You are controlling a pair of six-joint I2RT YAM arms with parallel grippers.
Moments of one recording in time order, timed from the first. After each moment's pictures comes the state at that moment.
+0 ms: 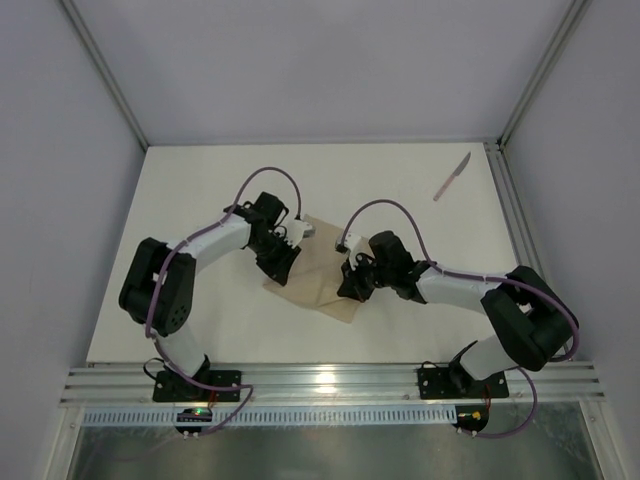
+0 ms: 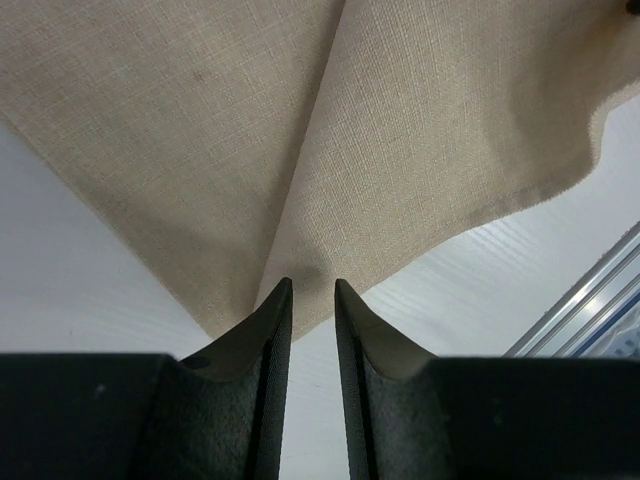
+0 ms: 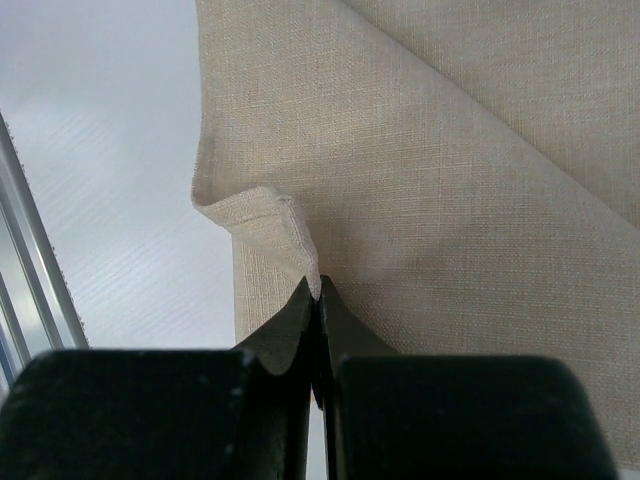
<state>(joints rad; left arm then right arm) -0.47 1.74 1.16 -0.77 0.41 0.32 0.65 1.47 0.62 0.14 -0.52 -0.03</state>
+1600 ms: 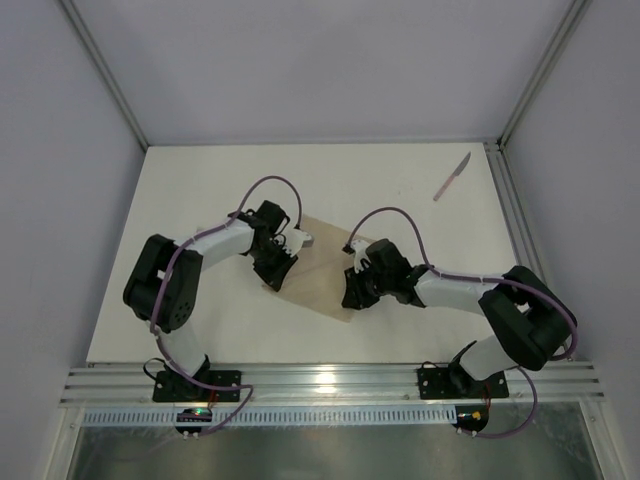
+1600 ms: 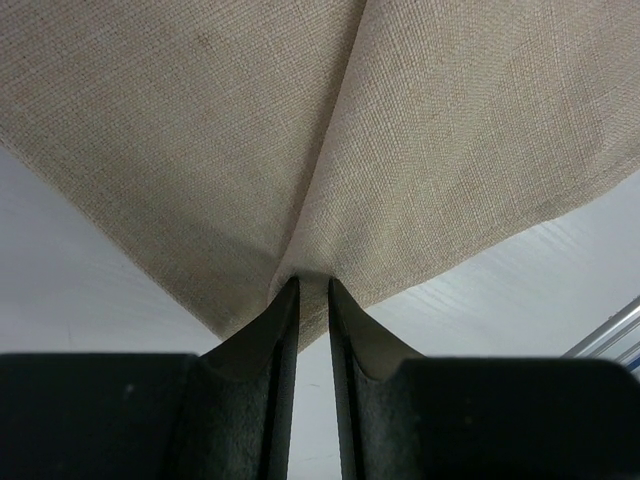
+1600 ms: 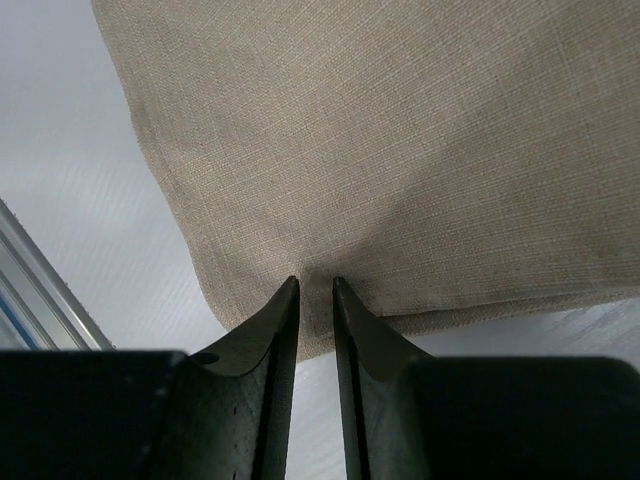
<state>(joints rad) -0.48 1.77 1.09 -0.73 0.32 0.36 0.69 1.48 0.58 0.05 -0.37 0.25</state>
